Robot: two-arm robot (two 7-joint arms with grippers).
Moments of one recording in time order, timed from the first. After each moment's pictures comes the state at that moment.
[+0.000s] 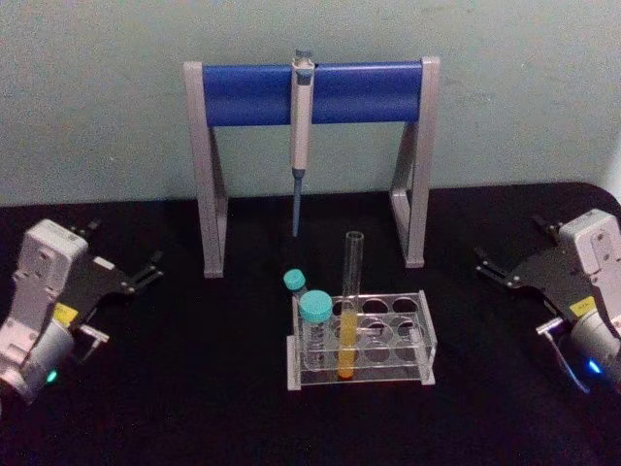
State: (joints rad) left arm -0.20 0.60 0.45 -1.41 -0.25 -0.12 0.03; right arm 0.19 0.60 -0.44 -1.41 0.25 -0.12 -0.02
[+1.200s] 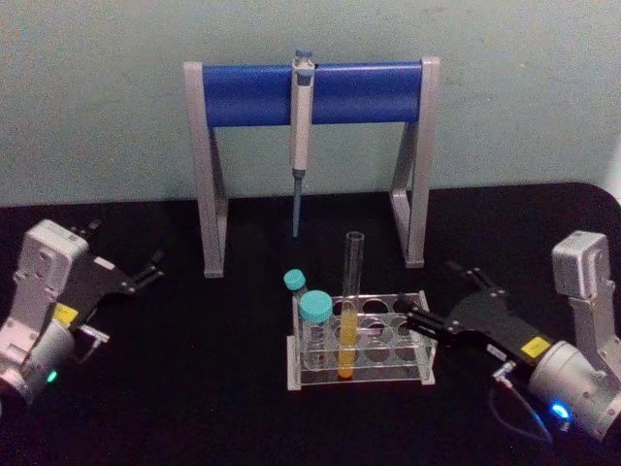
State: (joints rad) left arm -0.20 0.60 0.45 -1.41 -0.25 -0.12 0.03; right arm 0.07 0.54 -0.38 -1.55 0.51 -0.06 0.33
